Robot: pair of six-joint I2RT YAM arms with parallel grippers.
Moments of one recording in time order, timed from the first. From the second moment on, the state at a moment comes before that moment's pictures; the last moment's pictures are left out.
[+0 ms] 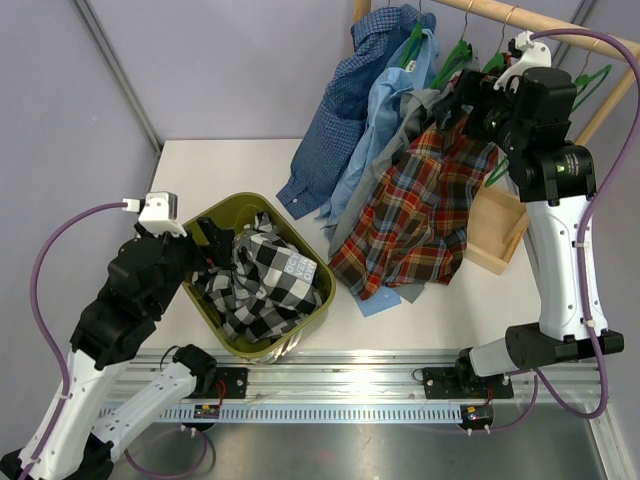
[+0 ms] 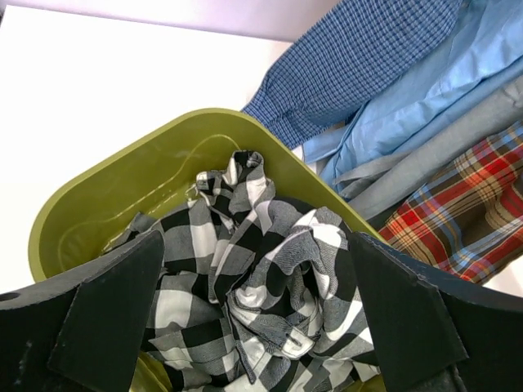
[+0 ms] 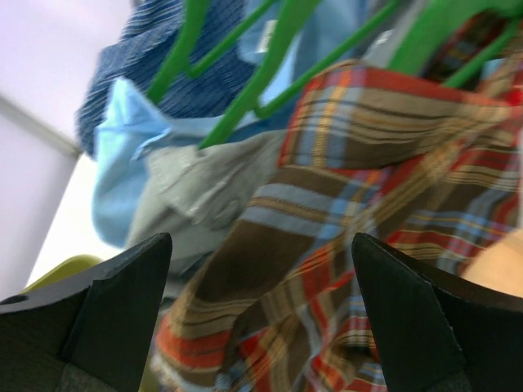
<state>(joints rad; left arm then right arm) -0.54 0.60 1.09 -0.75 -0.33 -0.34 0.16 1.44 2.04 -0.81 -0.06 0.30</state>
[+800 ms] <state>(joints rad) -0.54 0.67 1.07 -0.58 -0.16 -0.25 0.06 1.34 1.91 -0.90 0.10 0.22</state>
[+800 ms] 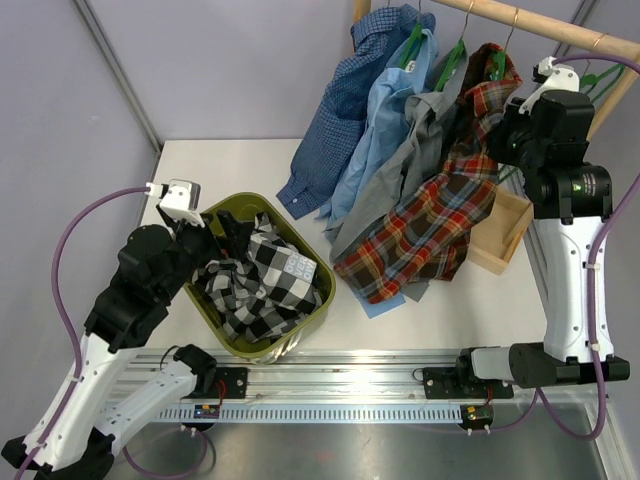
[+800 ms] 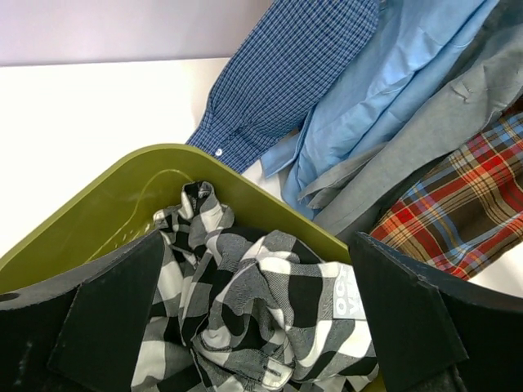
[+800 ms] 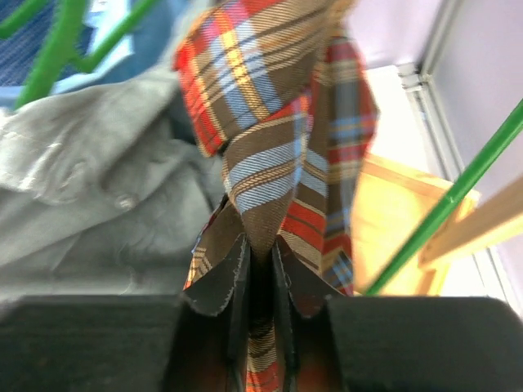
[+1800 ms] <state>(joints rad) -0.54 0.66 1.02 -0.50 0.01 -0.23 0.01 1.42 1.98 -0.96 -0.02 0.11</state>
